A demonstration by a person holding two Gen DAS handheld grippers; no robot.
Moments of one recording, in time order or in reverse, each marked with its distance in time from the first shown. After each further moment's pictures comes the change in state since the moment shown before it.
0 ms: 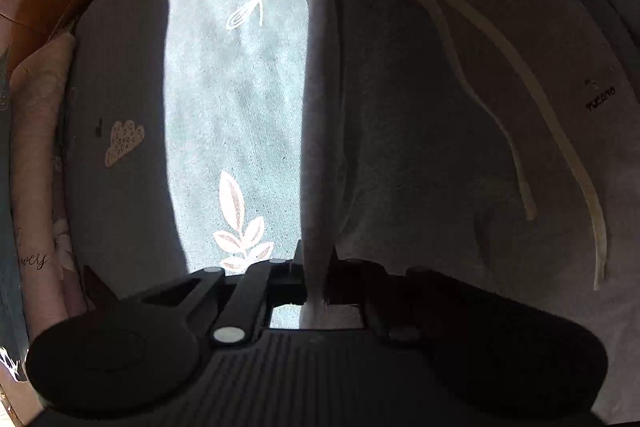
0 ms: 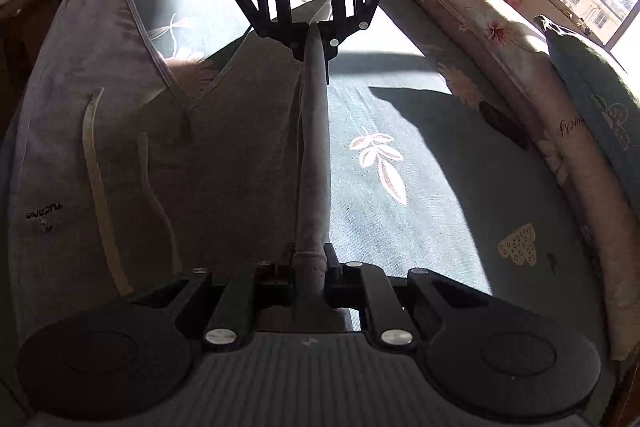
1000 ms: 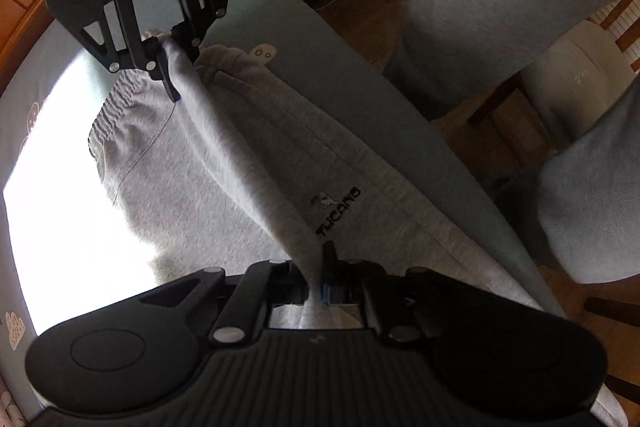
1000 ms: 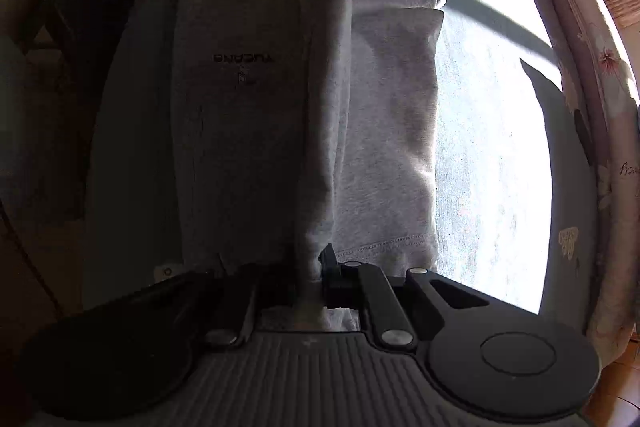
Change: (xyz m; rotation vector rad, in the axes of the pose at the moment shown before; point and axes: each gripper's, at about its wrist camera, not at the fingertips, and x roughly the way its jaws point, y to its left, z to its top) left arm -0.035 -0.164 0.070 0.373 -0.244 -0.283; right arm -0.004 0.182 -0.030 -0.345 0.352 0.036
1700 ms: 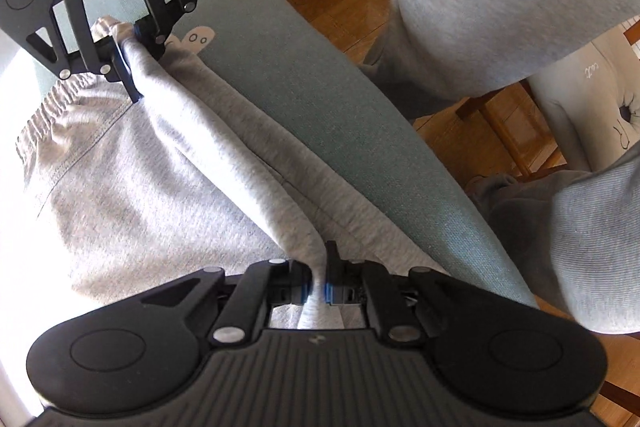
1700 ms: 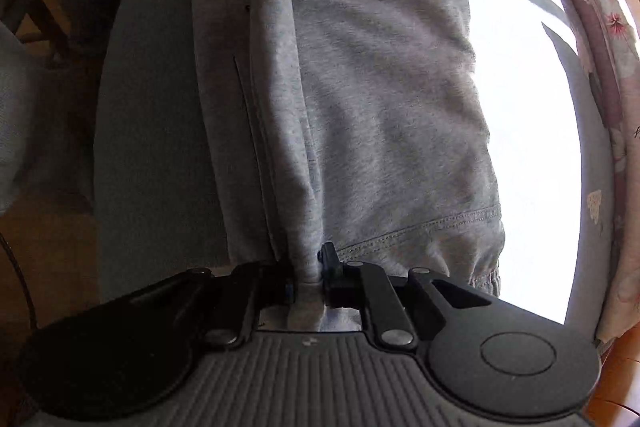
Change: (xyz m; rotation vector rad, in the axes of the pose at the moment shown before) left arm 0.061 -0.027 0.025 -0.032 0.065 -0.046; right arm 0.040 0.025 0.003 0.077 0.074 -0.003
